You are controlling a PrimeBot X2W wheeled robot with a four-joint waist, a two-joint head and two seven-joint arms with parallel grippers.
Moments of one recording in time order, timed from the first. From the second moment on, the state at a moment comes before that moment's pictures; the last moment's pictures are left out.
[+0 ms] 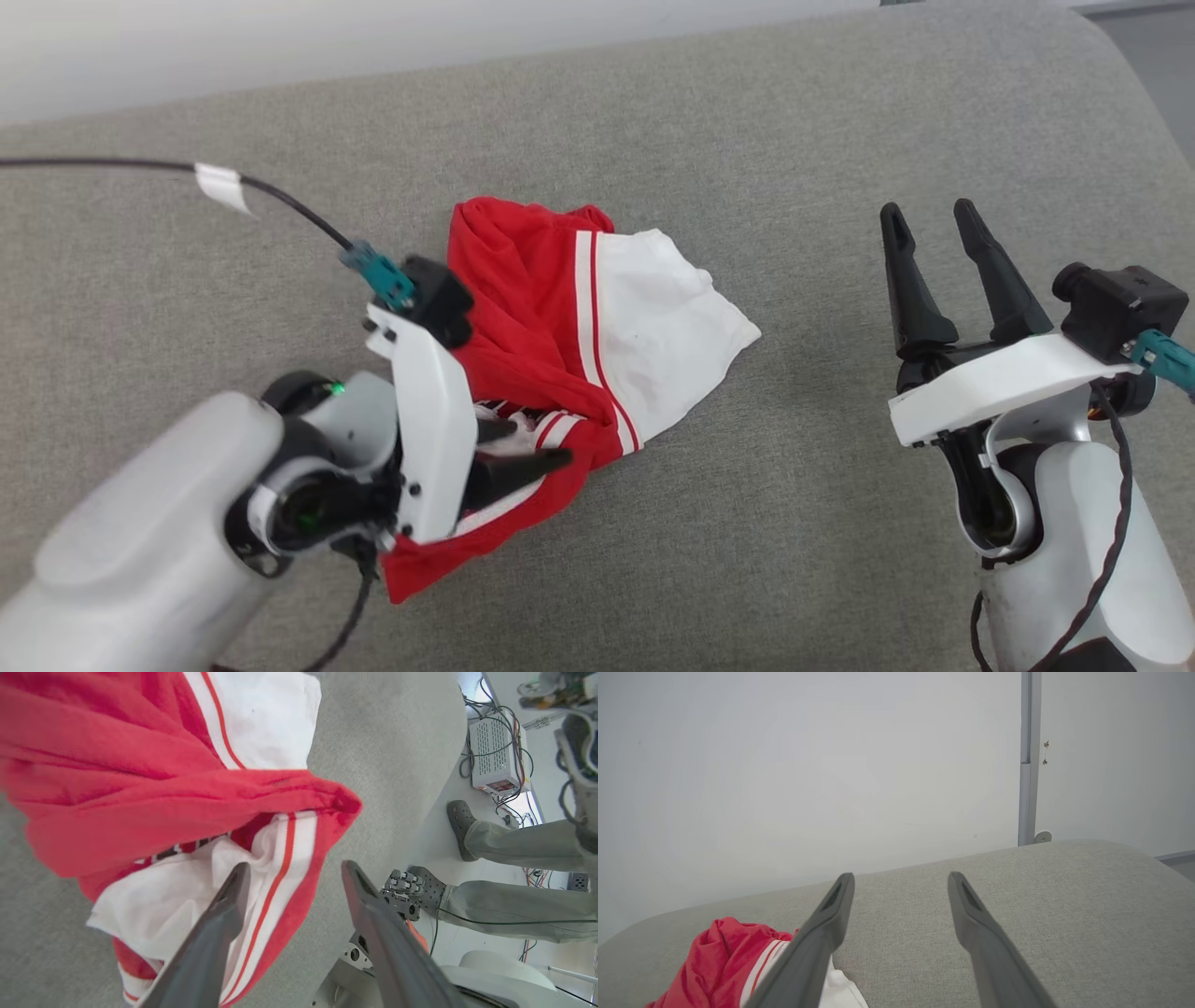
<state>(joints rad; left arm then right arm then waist) -0.69 0.63 -0.82 -0.01 -1.23 0.02 0.81 -0.38 -0.05 0.02 0.17 0.36 0.13 -0.04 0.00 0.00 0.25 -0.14</state>
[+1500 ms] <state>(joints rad) -0.67 0.70 -0.67 0.22 -1.32 0.08 0.71 -0.36 -0.05 0.00 0.16 0.35 0.13 -0.04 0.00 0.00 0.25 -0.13</state>
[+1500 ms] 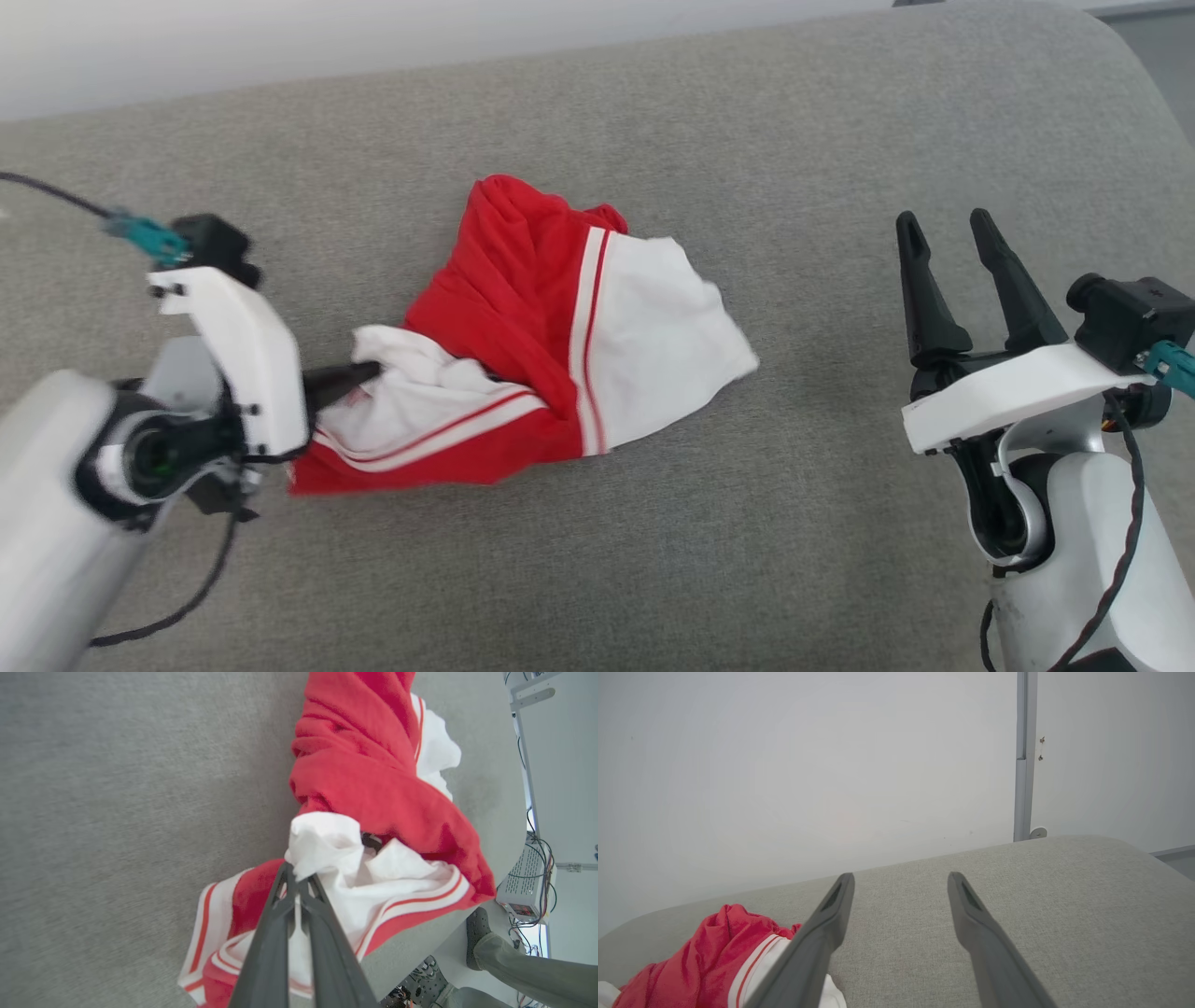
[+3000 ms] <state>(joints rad) -0.30 0.84 -0.56 0.21 -1.05 0.01 0.04 -0.29 -0.05 0.03 0.17 0.35 0.13 0.01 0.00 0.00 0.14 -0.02</state>
